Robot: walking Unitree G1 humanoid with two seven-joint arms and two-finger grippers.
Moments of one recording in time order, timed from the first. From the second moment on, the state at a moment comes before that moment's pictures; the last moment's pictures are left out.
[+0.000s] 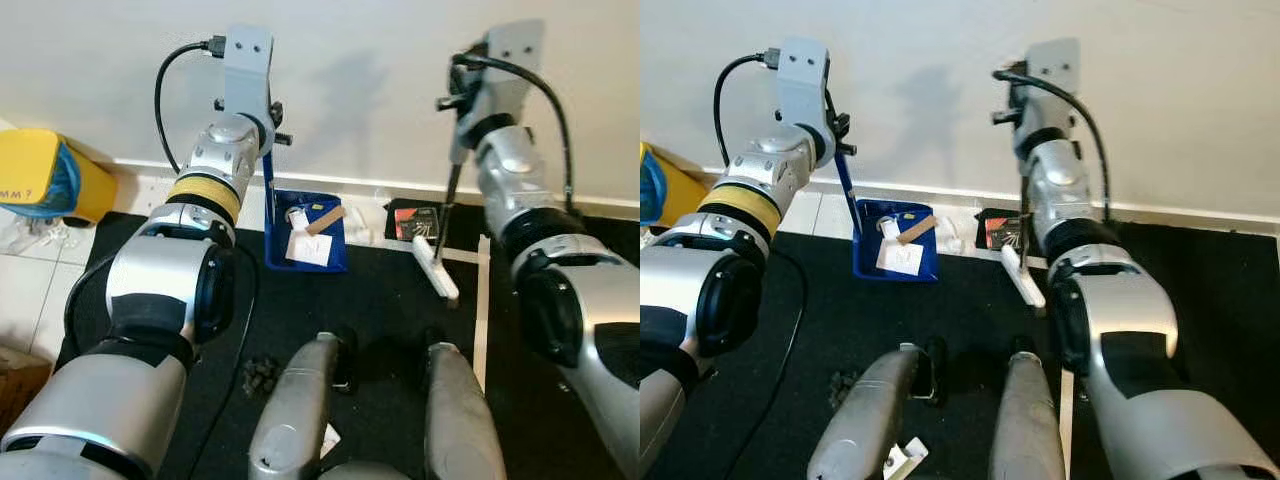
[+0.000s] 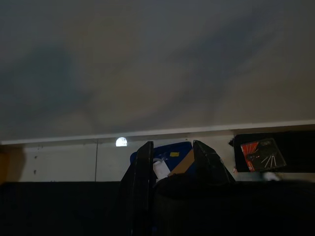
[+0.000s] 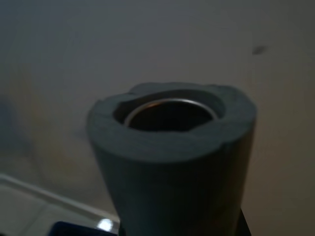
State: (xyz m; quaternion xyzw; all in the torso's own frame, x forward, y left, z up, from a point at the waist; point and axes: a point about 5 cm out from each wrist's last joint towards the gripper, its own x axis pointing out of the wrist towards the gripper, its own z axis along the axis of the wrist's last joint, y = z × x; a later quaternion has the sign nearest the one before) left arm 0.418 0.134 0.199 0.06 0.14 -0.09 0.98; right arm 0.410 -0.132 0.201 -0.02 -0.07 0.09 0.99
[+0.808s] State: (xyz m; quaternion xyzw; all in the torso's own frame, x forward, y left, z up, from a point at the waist) left arm 0.413 0.108 0.195 0.00 0.17 -0.20 0.97; right arm 0.412 -0.110 0.226 0.04 -0.13 0.14 0.98
